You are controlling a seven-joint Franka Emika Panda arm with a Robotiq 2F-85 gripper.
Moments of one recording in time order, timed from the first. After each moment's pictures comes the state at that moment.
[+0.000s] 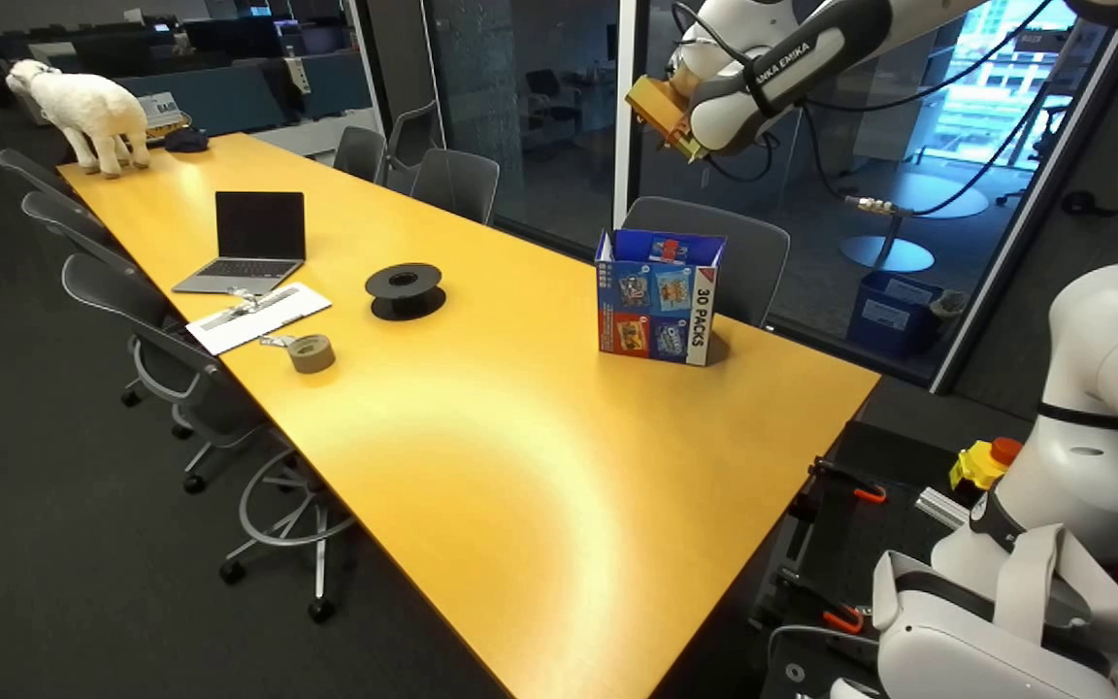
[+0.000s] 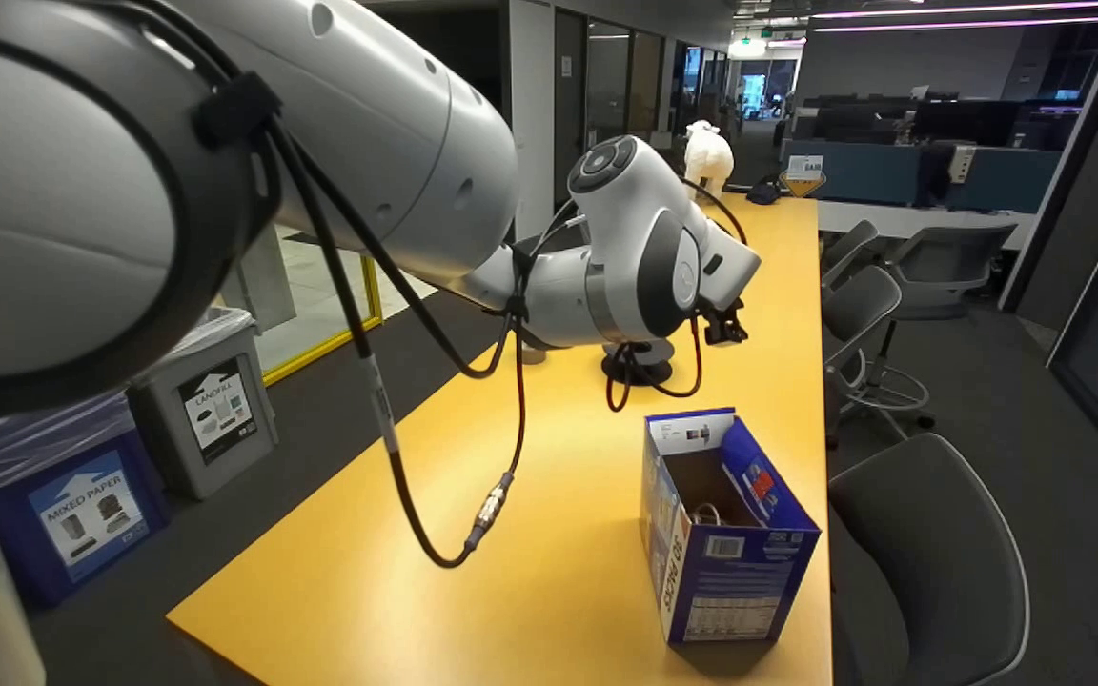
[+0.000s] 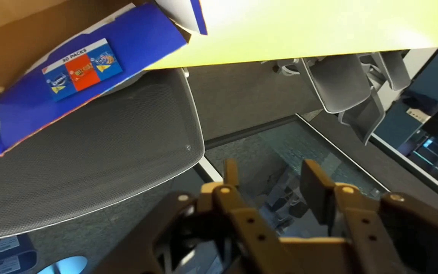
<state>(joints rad) 0.37 0.16 -0.85 -2.01 -0.32 2.97 1.39</state>
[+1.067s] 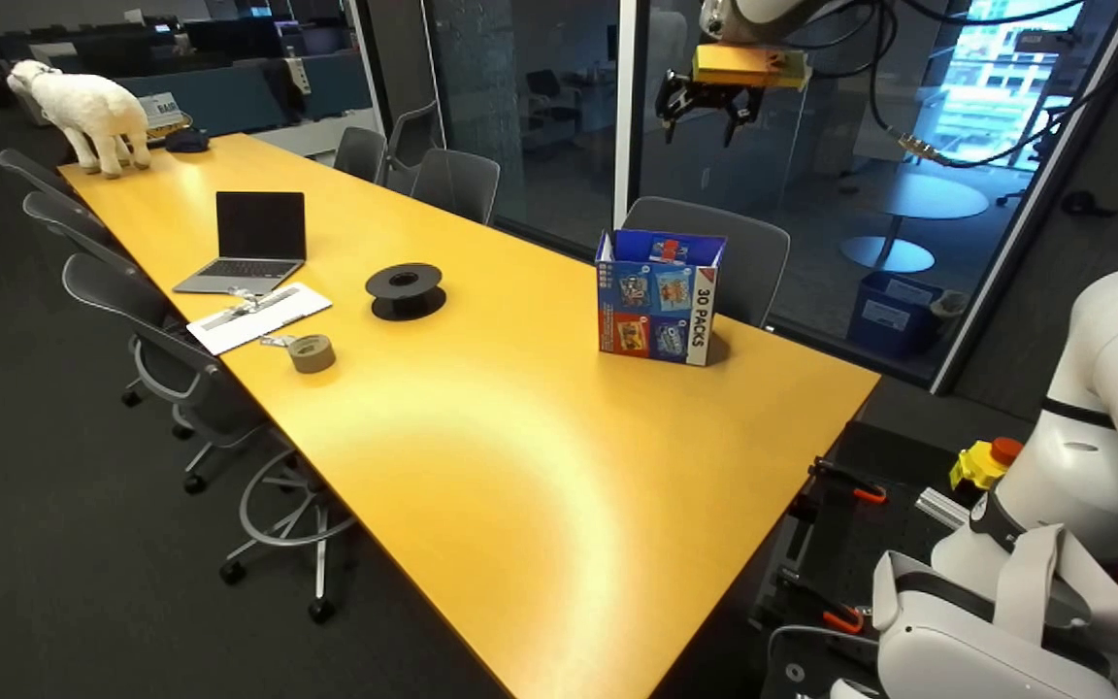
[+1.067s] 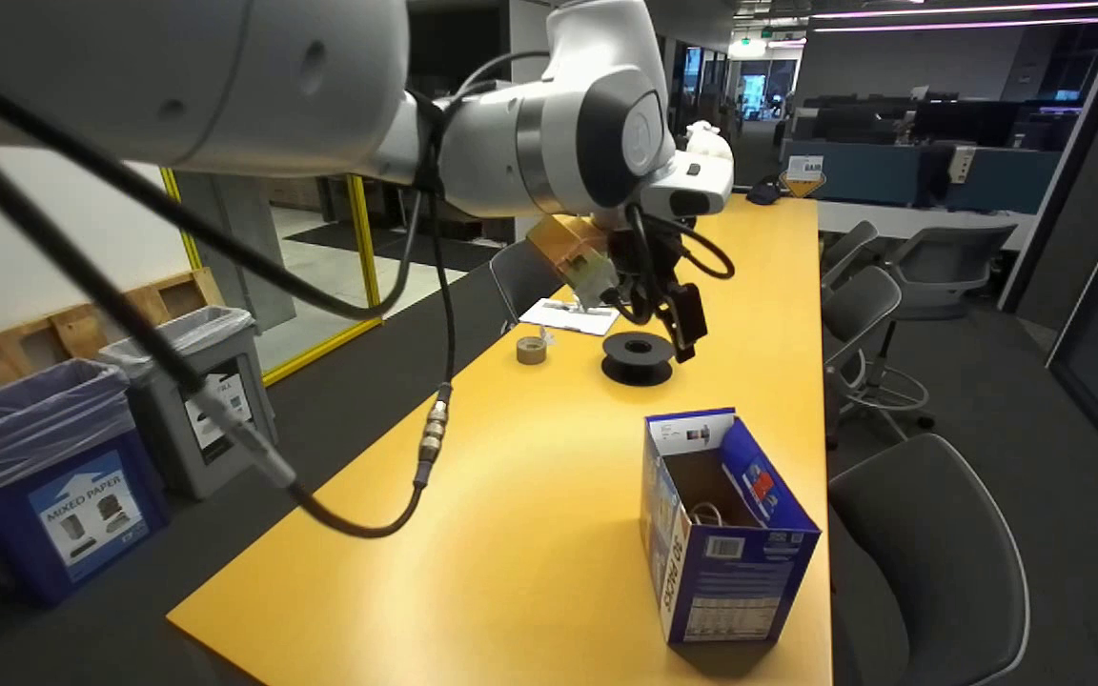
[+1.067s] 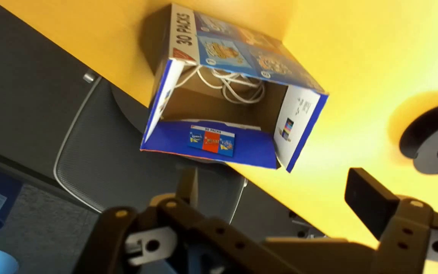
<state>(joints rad) 0.15 -0.20 -0.48 -2.01 -0.29 2.18 0.71</state>
